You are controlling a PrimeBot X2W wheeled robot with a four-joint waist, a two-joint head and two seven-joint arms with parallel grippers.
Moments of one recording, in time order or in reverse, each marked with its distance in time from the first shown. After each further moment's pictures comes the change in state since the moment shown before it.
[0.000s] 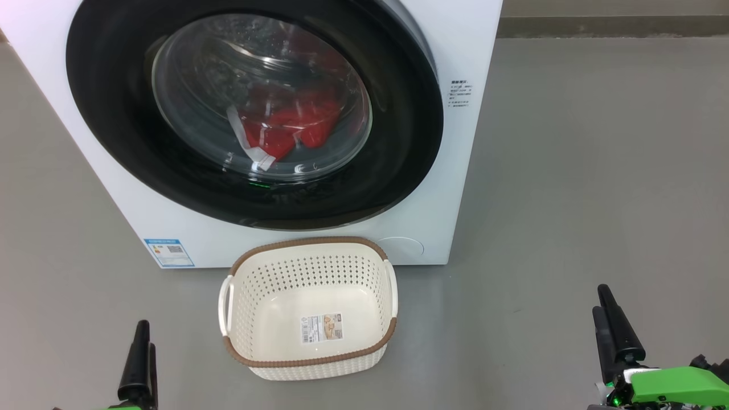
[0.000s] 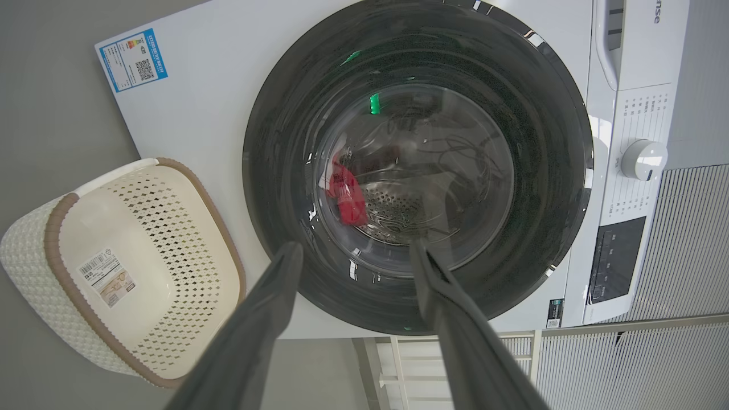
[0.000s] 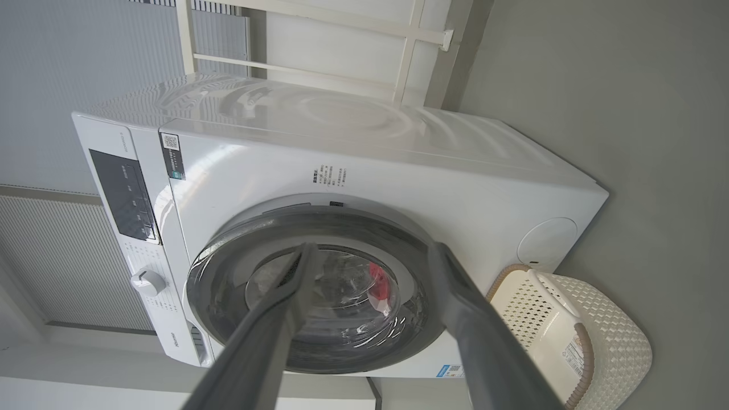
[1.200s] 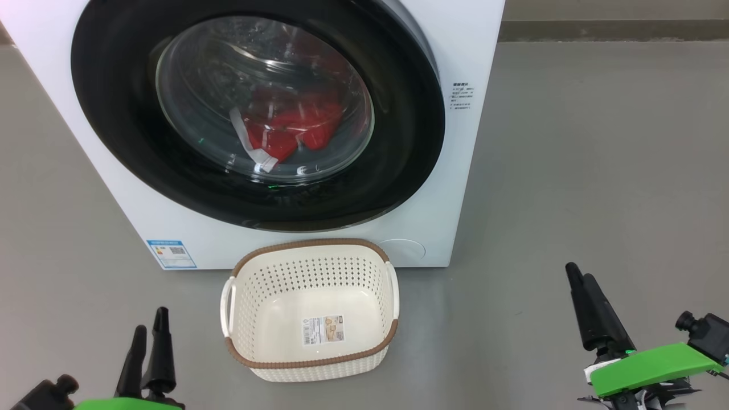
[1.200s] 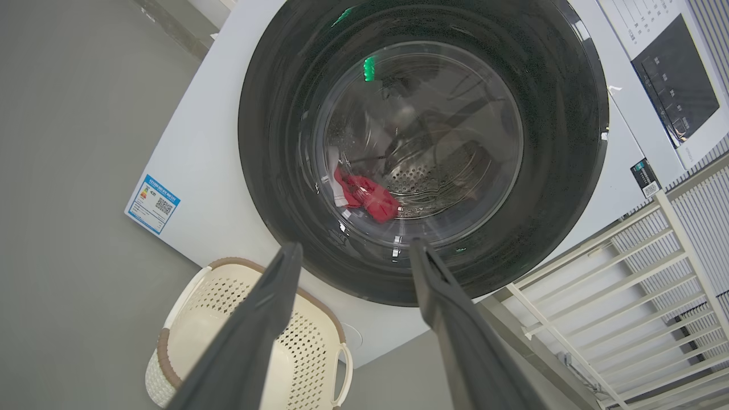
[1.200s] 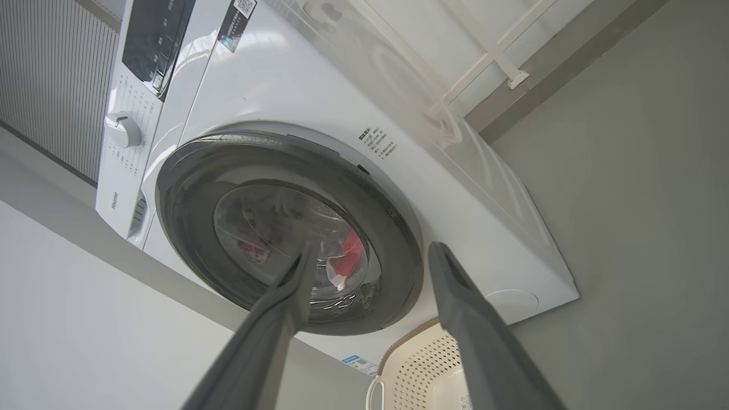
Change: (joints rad) left arm -0.003 0.033 -0.052 -0.034 0.579 0.000 -0.105; right arm -0.021 -0.086 0.129 -0.092 -0.449 0.000 -0.106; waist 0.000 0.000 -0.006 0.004
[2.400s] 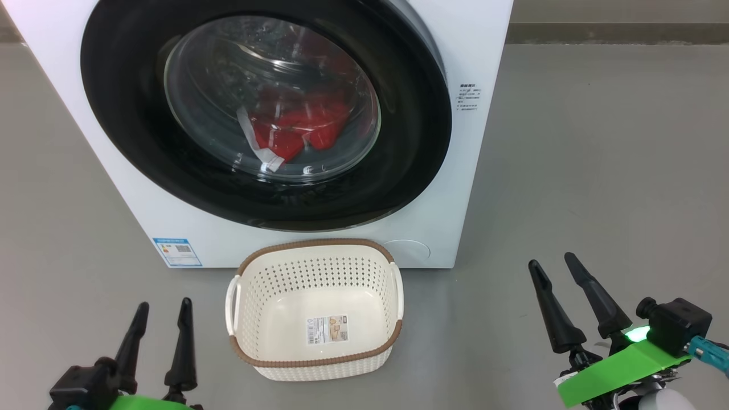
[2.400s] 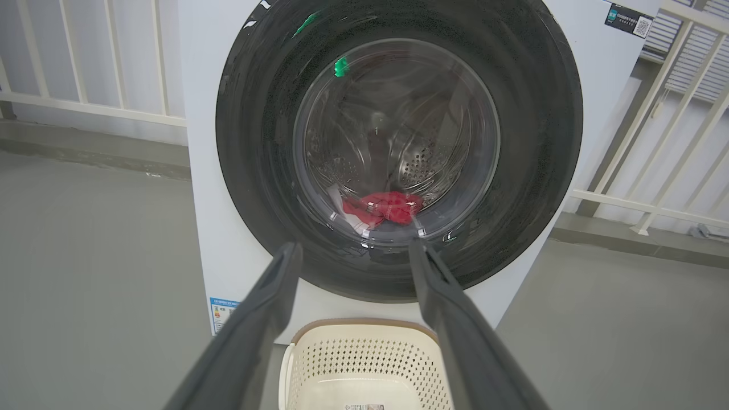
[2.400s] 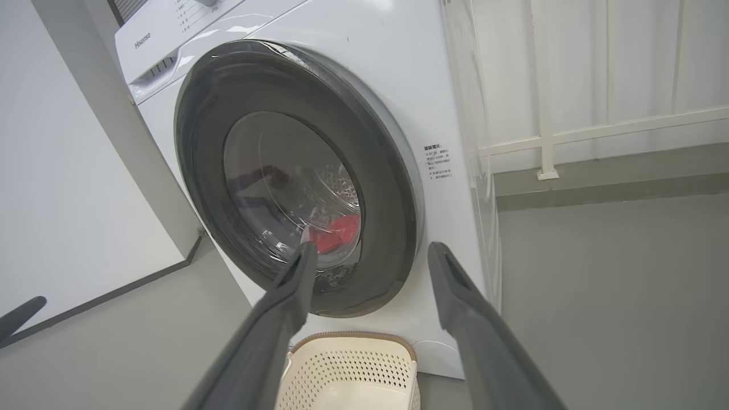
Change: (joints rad) left arm 0.000 0.000 -0.007 -0.044 0.606 -0.001 -0.104; right arm -0.025 -0.061 0.097 -0.053 -0.521 0.000 -0.102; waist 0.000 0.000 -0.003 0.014
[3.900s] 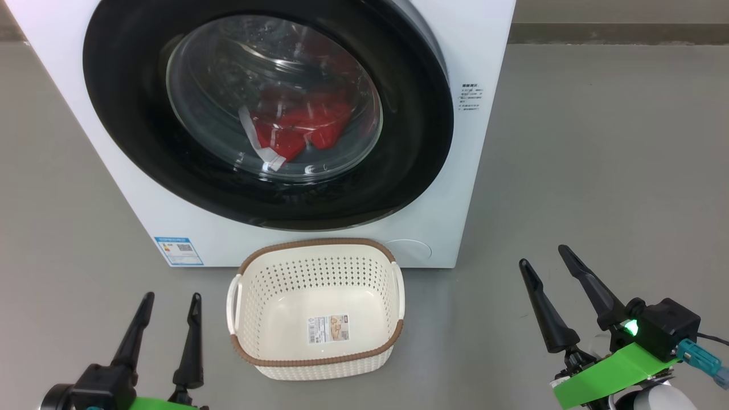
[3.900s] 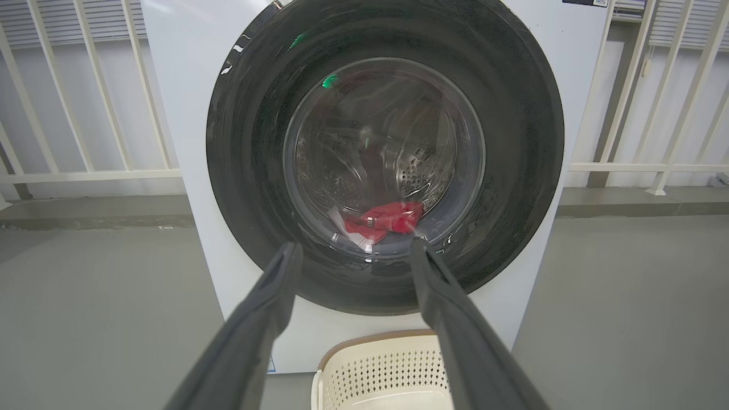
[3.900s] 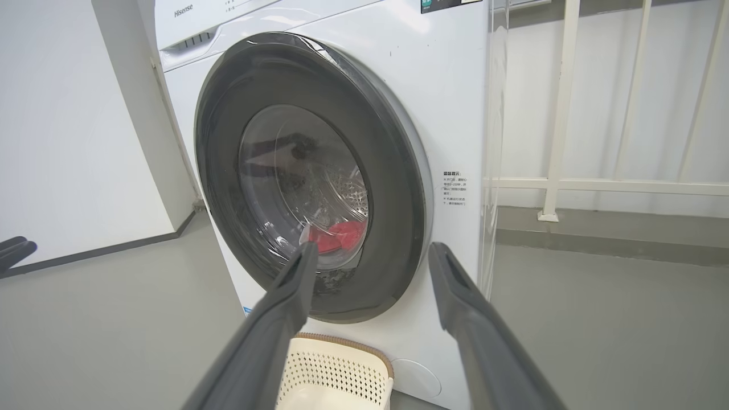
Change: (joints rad) left arm 0.000 0.000 -0.006 -0.030 0.191 0.000 -0.050; right arm -0.011 -0.023 0.025 -0.024 -0.168 0.000 -0.047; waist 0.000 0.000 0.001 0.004
